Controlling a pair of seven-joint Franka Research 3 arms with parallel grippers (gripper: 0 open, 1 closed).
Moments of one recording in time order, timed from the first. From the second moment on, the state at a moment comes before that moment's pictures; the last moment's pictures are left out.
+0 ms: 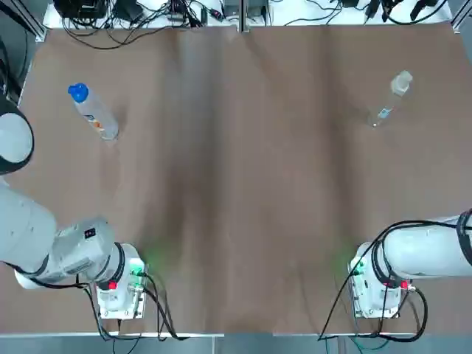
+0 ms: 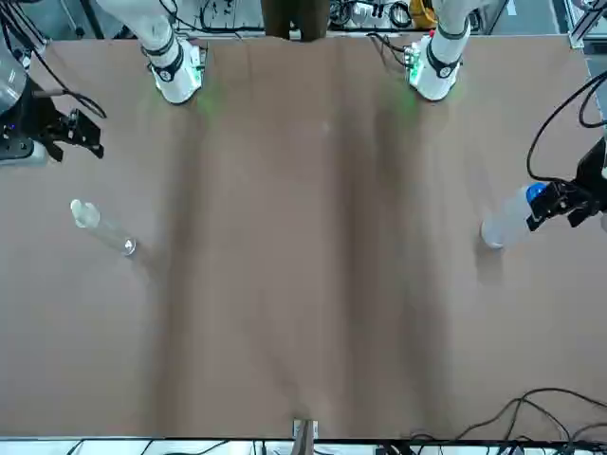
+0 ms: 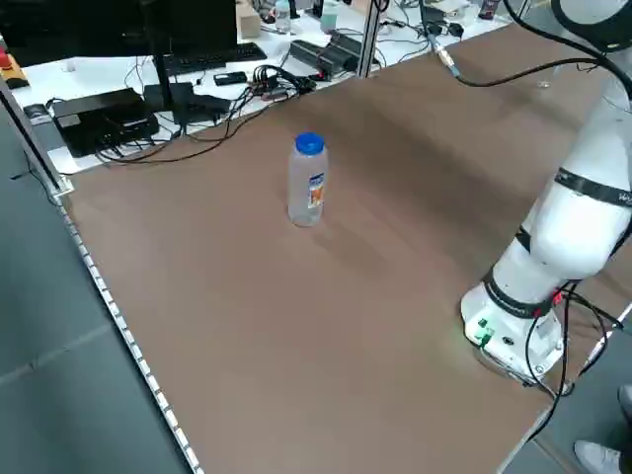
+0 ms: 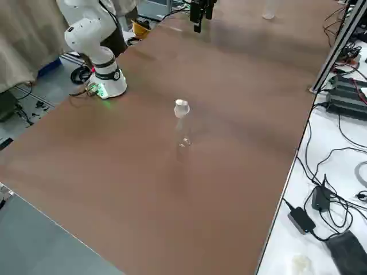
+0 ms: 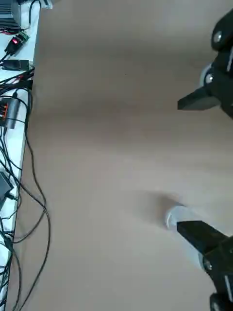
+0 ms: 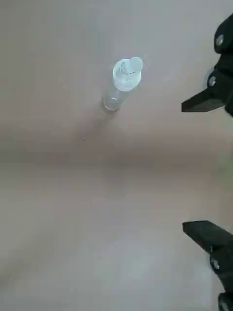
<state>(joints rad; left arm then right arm) 0.31 0.10 -0.34 -1.55 -0.02 1.83 -0.10 -0.02 -0.07 0.09 -1.63 0.03 1.53 0.03</state>
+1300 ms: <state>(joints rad) 0.52 0.17 -0.33 -1.77 -0.02 1.94 0.01 -0.24 -0.06 0.08 -1.73 0.02 1.64 -0.19</state>
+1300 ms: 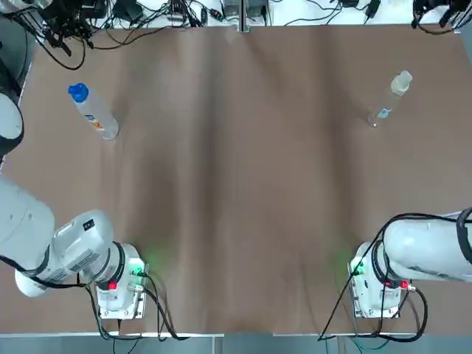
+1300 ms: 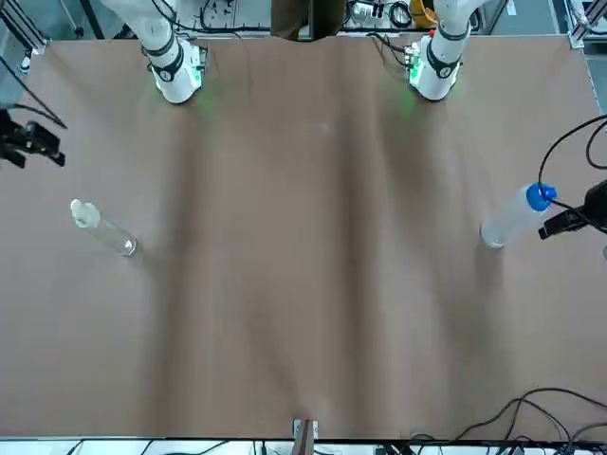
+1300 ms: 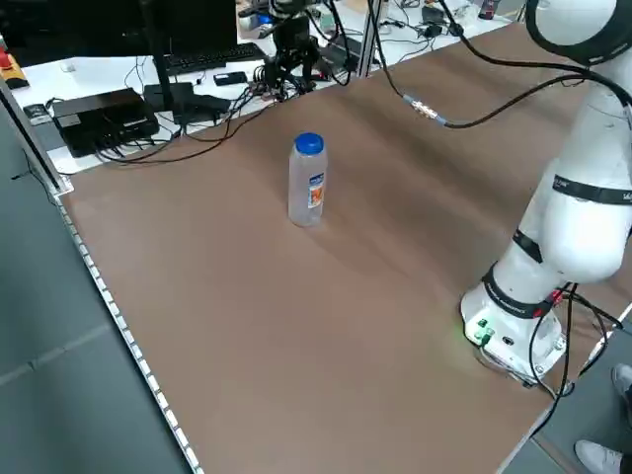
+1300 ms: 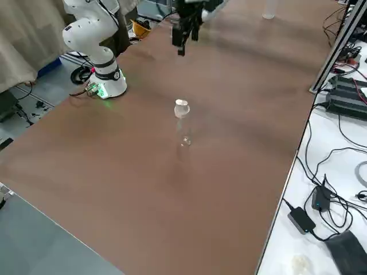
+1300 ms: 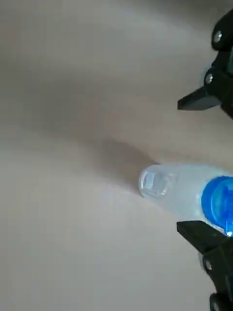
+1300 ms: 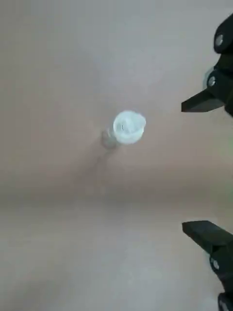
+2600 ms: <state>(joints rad) 0.61 -0.01 -0.33 -2.15 -0.02 2.18 0.15 -0.28 -0.02 0.08 -2.09 -0.04 2.11 -0.36</state>
